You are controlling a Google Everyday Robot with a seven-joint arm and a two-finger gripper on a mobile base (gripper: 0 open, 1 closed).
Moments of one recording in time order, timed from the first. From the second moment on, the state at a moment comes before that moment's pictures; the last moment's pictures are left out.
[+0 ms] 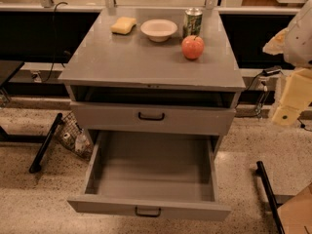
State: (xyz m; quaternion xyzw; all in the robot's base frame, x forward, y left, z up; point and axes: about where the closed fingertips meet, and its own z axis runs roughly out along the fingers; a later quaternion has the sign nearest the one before) arm 0.438 -0.217 0.976 -0.60 0.78 -0.03 0.16
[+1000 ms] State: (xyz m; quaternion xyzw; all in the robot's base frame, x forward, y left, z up) arm 0.540 -0.233 0.974 -0.52 0.80 -0.02 0.30
